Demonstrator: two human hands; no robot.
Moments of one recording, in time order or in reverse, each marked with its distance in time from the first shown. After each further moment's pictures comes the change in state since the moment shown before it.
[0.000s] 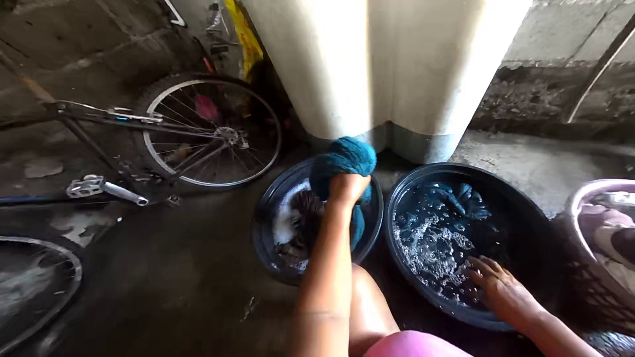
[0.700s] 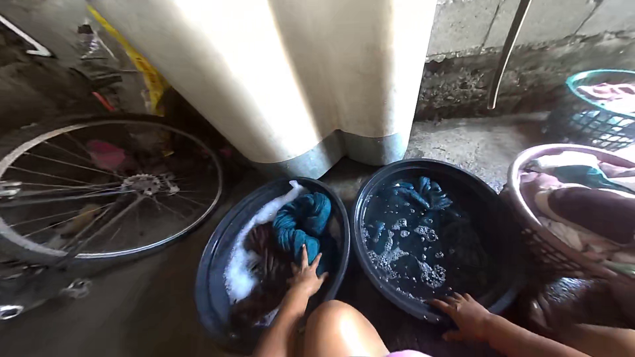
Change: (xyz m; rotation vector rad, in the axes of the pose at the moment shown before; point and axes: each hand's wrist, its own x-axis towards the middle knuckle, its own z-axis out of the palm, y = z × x) left_hand -0.010 -0.169 0.203 0.332 -0.612 -0.080; right_hand 0.011 0.022 0.100 0.129 -0.556 0.120
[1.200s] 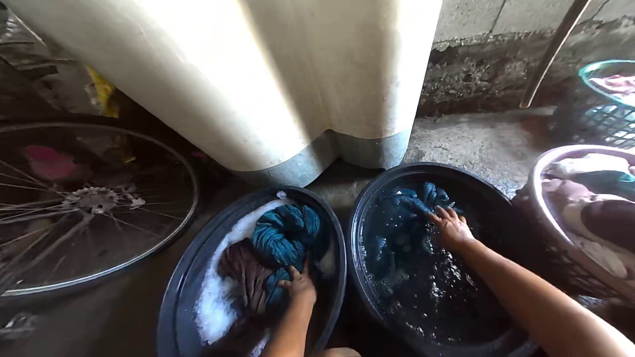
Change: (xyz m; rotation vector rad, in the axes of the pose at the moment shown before) left_hand 0.083 0.032 0.013 0.312 -0.121 -0.216; right_hand 0.104 0.043 -0.197 0.078 0.562 0.277
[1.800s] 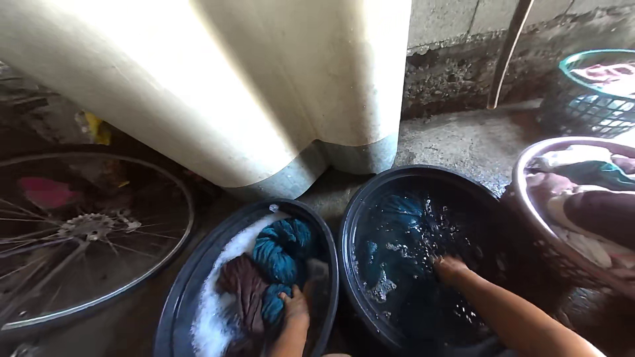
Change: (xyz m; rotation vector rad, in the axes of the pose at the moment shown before) left_hand -0.010 -0.002 0.026 0.240 -0.002 0.061; right_hand -0.046 0.021 0.080 -0.084 -0.461 0.055
